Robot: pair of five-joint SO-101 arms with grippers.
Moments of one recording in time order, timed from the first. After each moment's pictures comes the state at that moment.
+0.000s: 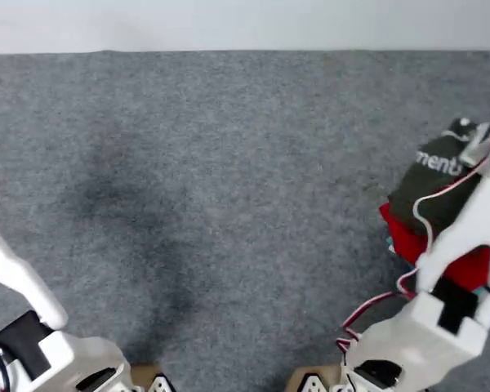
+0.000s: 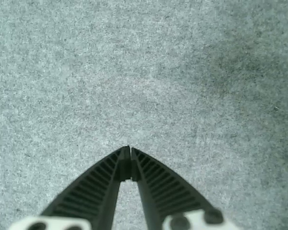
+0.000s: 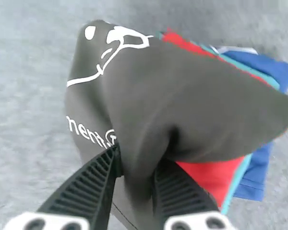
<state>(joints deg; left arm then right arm) -43.2 -1.9 -14.9 98.8 -19.8 30.7 12.1 -38.9 100.8 -6.5</state>
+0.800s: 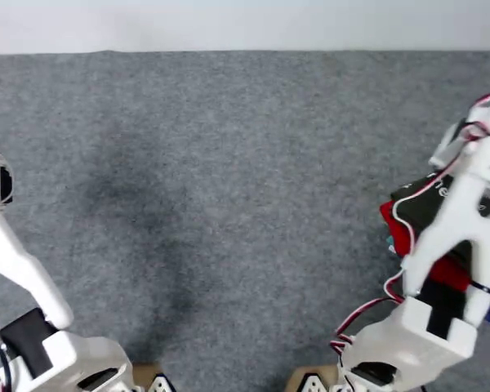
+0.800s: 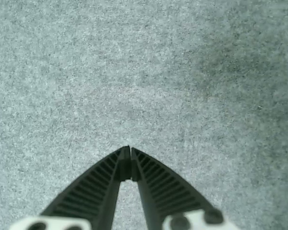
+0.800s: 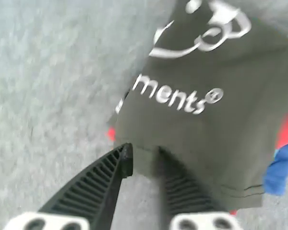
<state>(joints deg) -38.9 -1.9 -14.9 98.9 -19.8 22.7 8.0 -29.2 100.8 -6.7</state>
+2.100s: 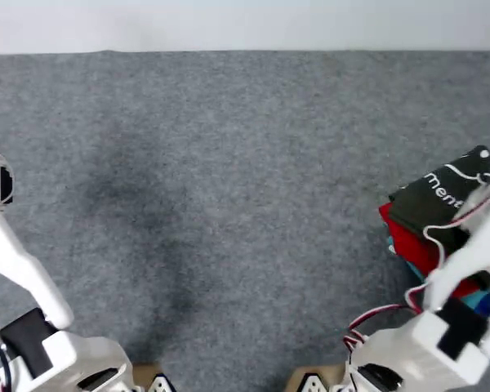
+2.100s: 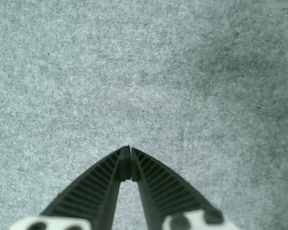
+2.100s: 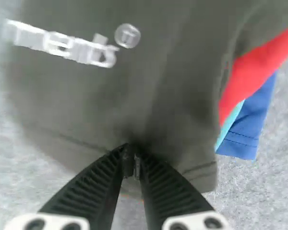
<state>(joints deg) -38.9 -1.9 -14.9 99.1 -19.8 39.6 6.0 -1.9 89.4 0.0</state>
